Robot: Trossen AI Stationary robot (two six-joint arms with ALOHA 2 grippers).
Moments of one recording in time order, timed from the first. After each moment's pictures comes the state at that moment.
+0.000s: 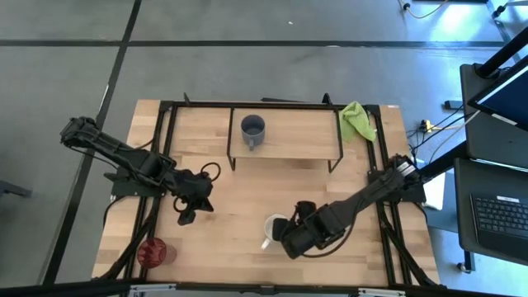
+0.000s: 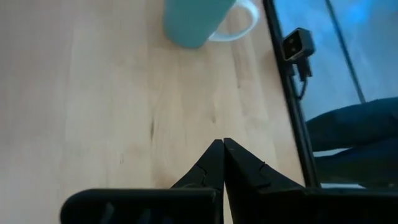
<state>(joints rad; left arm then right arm) -0.39 1.00 0.76 -0.55 0.07 -0.47 0.56 1.95 1.79 -1.16 0.14 2.18</state>
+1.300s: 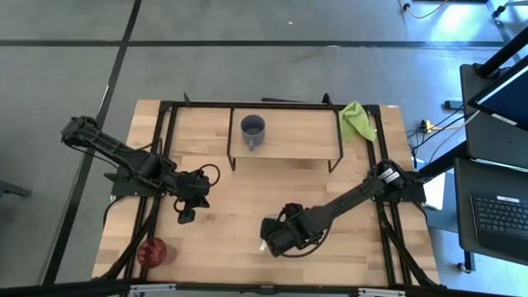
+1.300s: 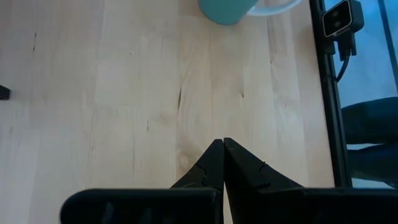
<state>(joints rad) -0.41 1.00 0.76 -0.67 -0.01 -0.51 0.51 2.09 1.79 -1.06 0.13 2.17</state>
